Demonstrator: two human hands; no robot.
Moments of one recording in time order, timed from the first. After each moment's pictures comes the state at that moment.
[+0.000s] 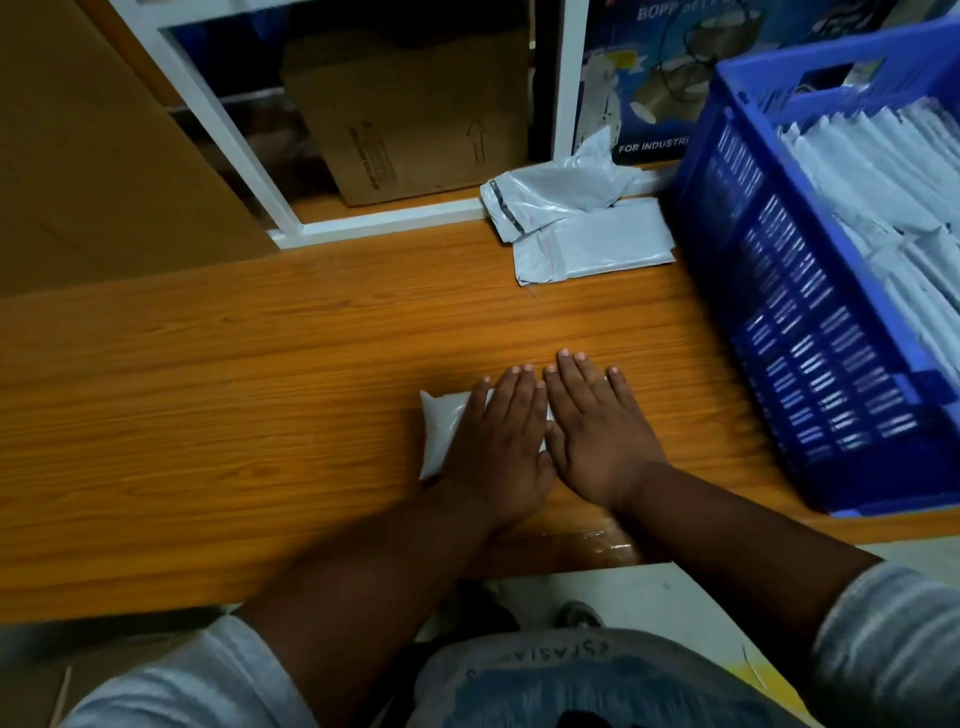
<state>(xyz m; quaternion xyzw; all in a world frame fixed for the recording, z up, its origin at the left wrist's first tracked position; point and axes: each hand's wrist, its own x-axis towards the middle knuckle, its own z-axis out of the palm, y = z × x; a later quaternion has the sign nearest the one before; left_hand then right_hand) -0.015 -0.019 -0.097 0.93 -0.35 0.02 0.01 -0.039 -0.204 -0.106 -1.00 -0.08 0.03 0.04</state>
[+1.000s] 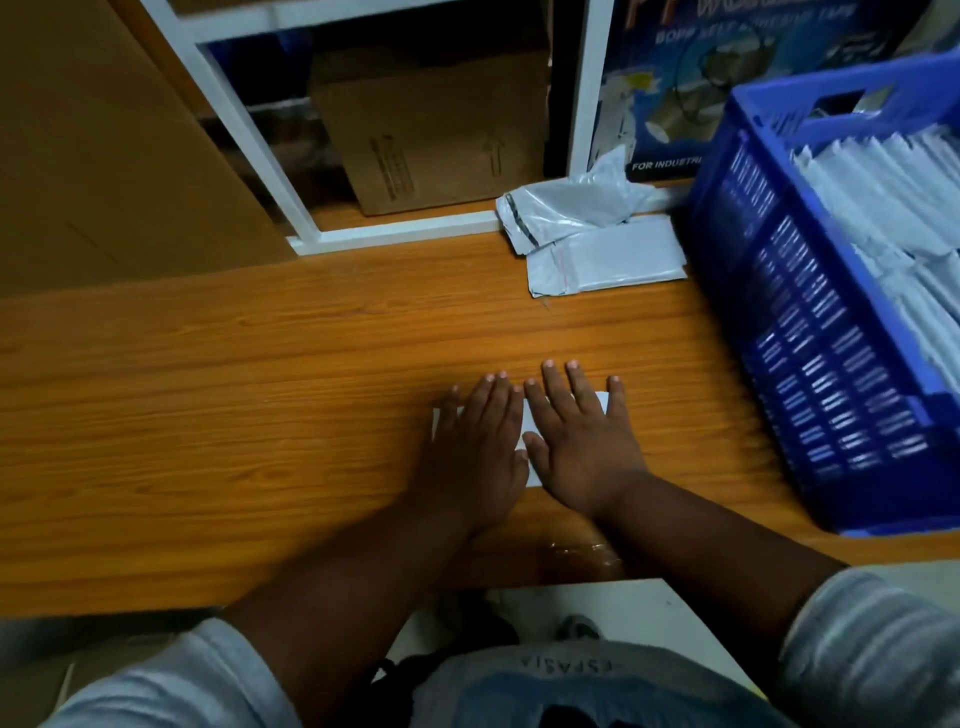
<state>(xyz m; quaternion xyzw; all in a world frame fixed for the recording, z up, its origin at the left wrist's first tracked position) -0.005 0.017 -0.098 0.95 -0.30 0.00 -0.01 -0.027 -0.174 -0.102 -0.99 -0.08 0.07 0.04</state>
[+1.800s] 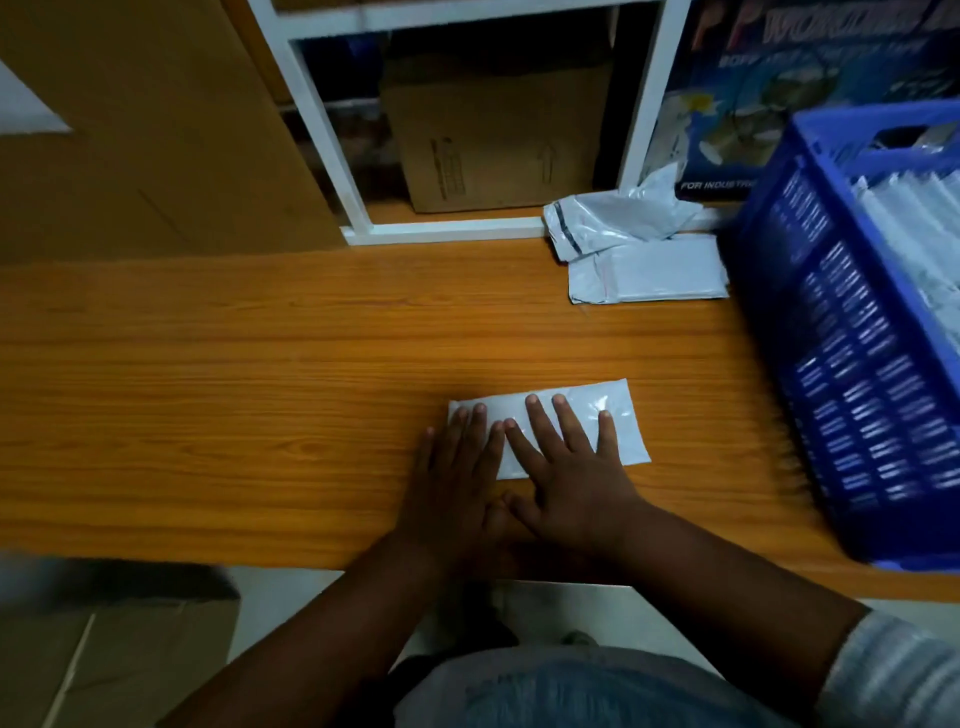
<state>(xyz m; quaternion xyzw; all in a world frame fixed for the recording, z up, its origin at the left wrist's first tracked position) -0.058 0.084 -0.115 0.97 -0.25 0.01 0.00 -0.055 -0.132 -0.093 -0.98 -0.17 0.13 0.03</state>
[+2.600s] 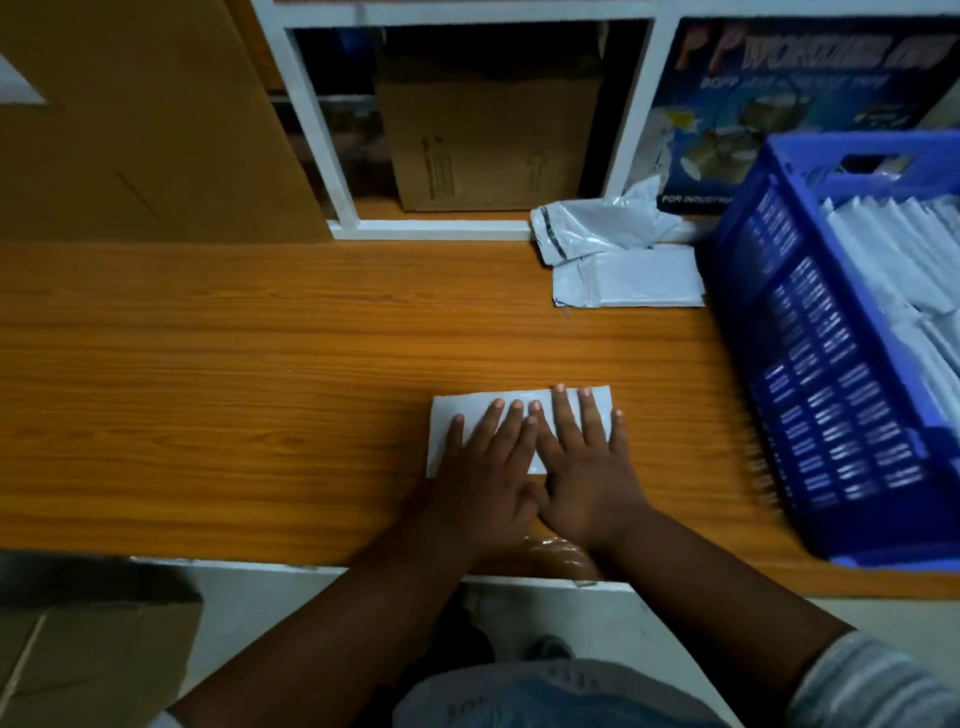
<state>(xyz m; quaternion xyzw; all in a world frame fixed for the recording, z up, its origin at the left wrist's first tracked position) -0.054 0.027 -0.086 0.96 -0.29 -0.02 0.02 -0.061 -0.161 -0.089 -0.99 -0.10 0.08 0.06</state>
